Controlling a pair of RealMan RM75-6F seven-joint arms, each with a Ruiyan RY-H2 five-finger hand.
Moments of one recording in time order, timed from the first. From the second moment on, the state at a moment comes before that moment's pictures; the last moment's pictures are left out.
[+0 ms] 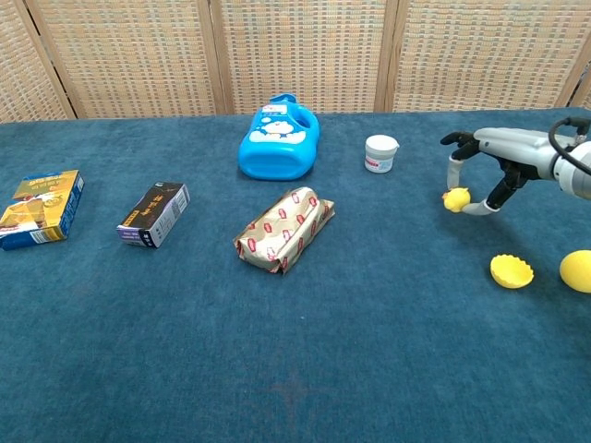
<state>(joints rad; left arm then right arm) -0.16 -1.10 -0.08 -1.64 1.35 1.36 0.12 0.74 -1.61 0.18 -0.94 -1.32 0.81 0.16</state>
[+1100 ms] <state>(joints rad) -0.15 -1.10 -0.06 -1.65 1.38 1.37 0.14 0.59 -1.40 0.03 -1.29 -1.41 0.92 -0.03</state>
